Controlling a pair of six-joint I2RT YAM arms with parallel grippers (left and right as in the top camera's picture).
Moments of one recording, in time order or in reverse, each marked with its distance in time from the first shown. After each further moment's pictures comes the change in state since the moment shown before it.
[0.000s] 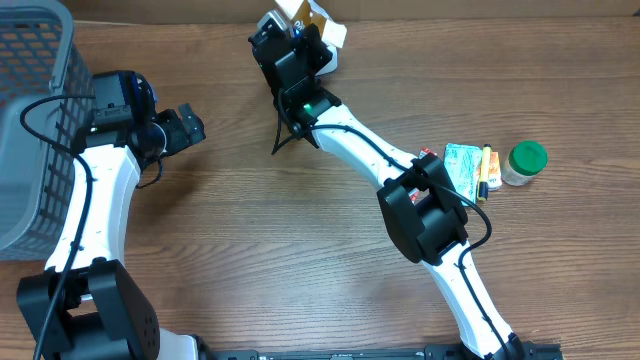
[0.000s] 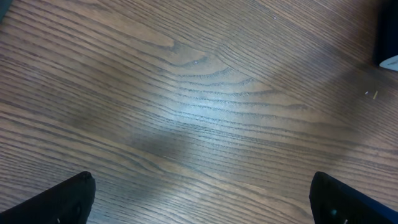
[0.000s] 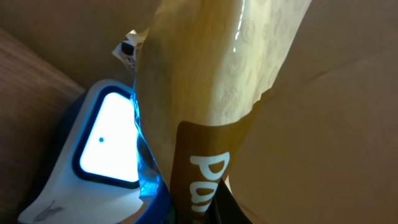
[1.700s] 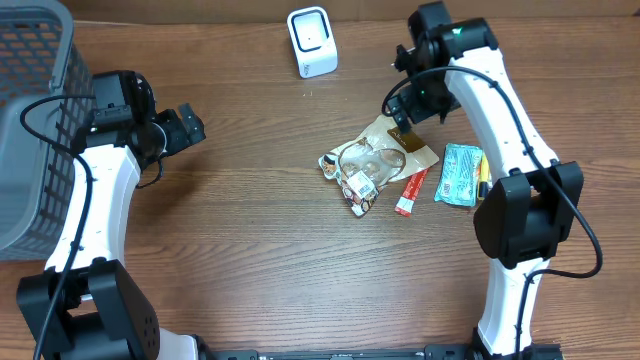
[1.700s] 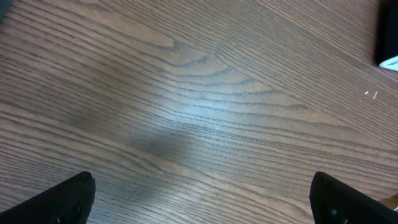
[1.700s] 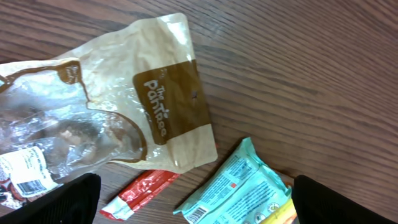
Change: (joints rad) left arm 0.000 0.000 0.000 0.000 0.000 0.000; right arm -0.427 -0.306 0.002 -1.359 -0.741 0.423
